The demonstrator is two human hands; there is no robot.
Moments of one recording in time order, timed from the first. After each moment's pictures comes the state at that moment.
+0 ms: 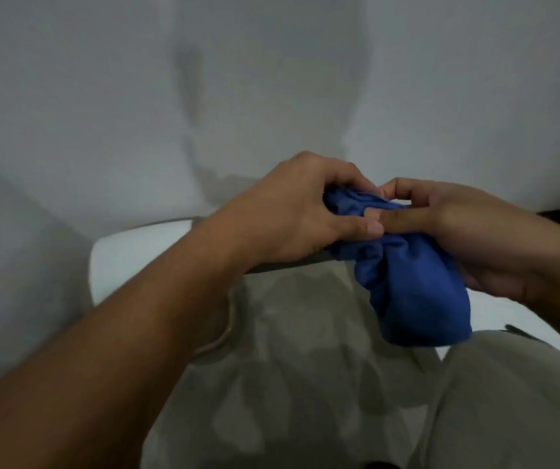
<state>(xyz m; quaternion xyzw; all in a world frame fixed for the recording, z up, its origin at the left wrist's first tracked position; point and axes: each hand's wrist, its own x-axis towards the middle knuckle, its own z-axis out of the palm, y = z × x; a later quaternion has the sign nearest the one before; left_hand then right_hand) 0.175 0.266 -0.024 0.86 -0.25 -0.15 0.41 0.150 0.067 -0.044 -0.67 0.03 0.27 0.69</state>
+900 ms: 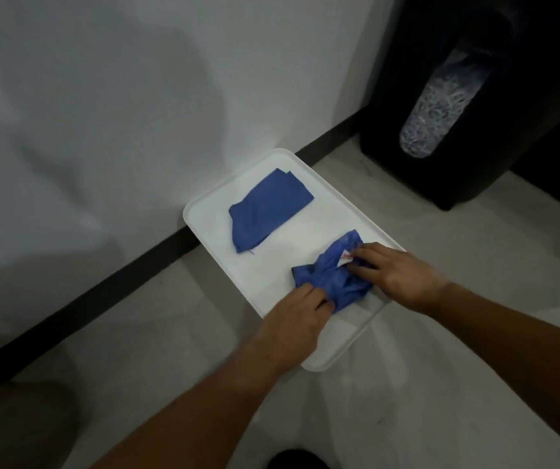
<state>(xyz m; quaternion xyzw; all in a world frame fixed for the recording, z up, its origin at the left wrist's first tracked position) 0.079 -0.009 -0.322 0.78 -0.59 -0.05 0.20 0.009 -0.240 -0.300 -0.99 -0.10 0.11 0.03</state>
